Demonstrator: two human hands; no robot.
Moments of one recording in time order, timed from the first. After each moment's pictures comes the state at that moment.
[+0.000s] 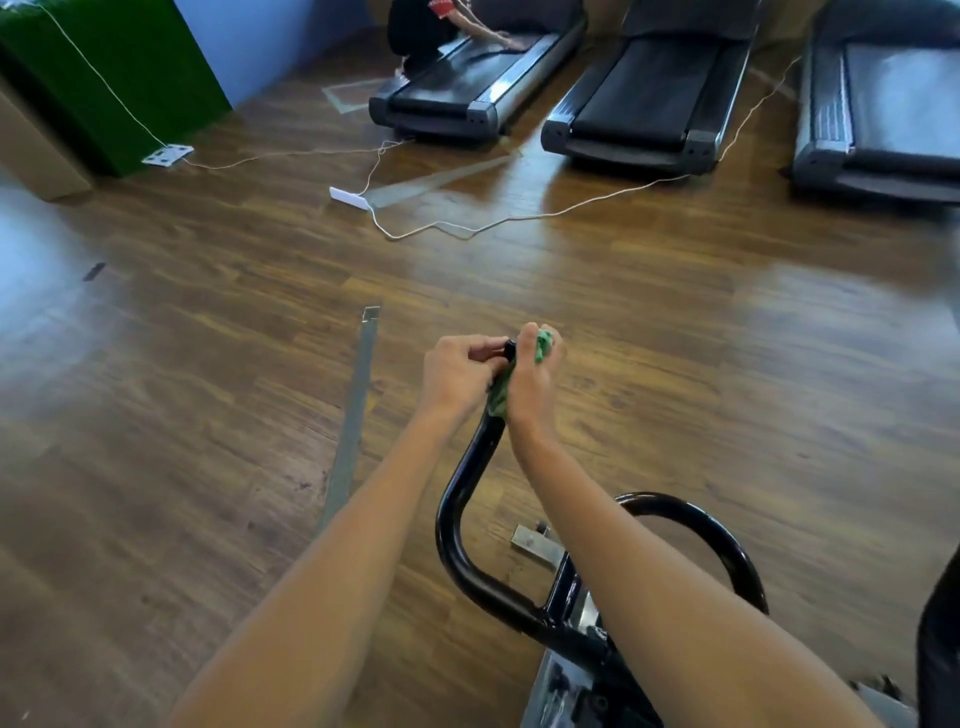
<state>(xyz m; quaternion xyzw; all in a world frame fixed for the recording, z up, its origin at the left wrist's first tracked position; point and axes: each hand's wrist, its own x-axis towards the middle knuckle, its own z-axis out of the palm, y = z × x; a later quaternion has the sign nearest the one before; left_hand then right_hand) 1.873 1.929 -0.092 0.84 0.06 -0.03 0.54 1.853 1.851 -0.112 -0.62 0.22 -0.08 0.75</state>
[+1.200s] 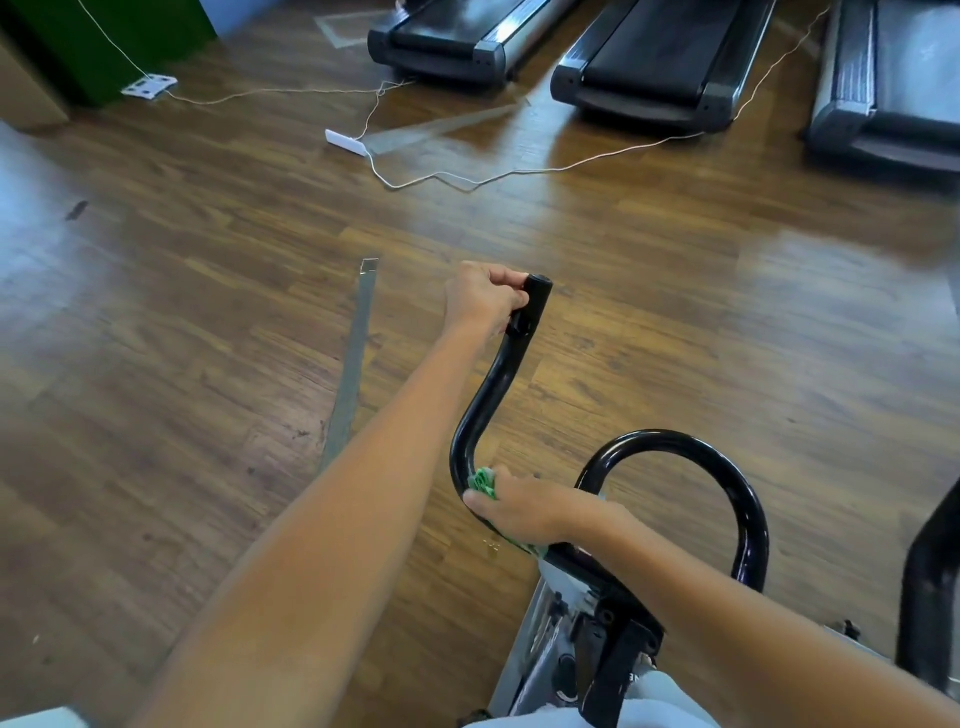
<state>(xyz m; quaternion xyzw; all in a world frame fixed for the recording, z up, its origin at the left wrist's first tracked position) 1.859 1.925 -0.067 0.81 0.12 -0.07 0.57 1.725 1.845 -0.126 -0.83 -0.07 0.49 0.27</state>
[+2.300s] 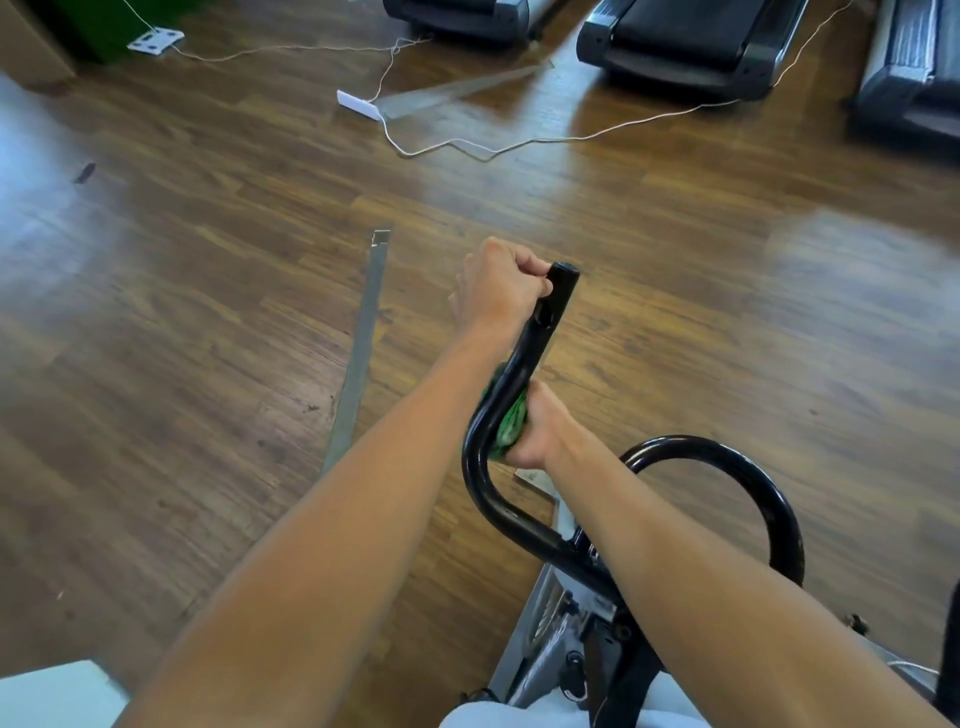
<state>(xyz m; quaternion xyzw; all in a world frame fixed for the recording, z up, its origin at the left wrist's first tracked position) 1.864 1.923 -0.068 0.90 0.12 0.00 0.43 1.805 1.863 -0.158 -0.34 0.31 0.39 0.79</state>
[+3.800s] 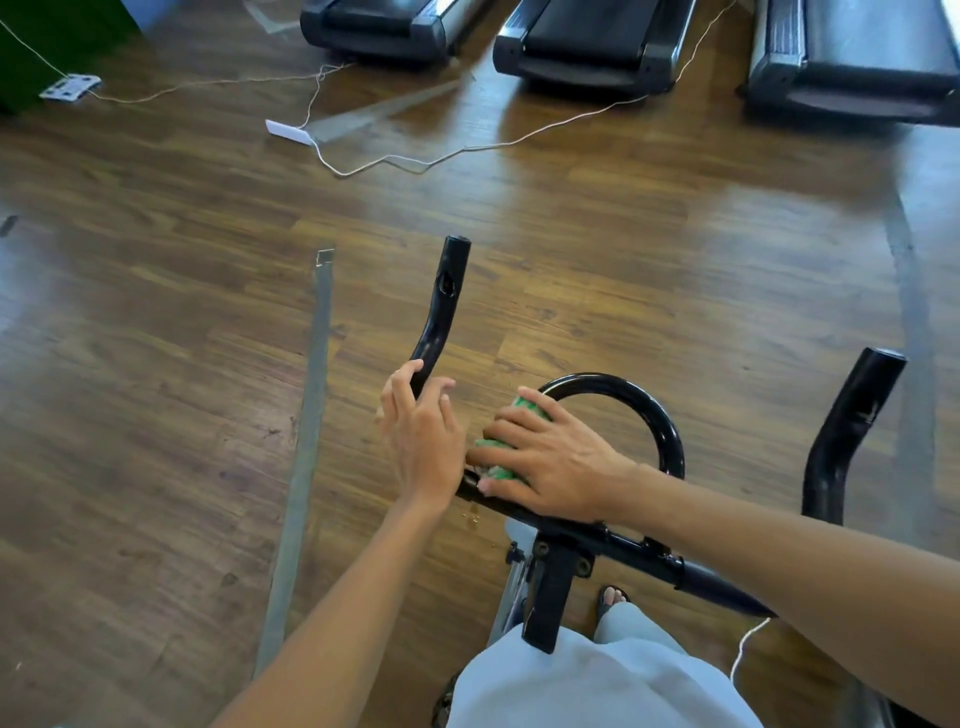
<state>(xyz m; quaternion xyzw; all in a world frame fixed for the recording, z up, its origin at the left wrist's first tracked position) 1.710 1.915 -0.185 0.95 0.04 0.15 0.27 1.687 1.740 -0.169 -0.92 -0.39 -0.01 0.04</state>
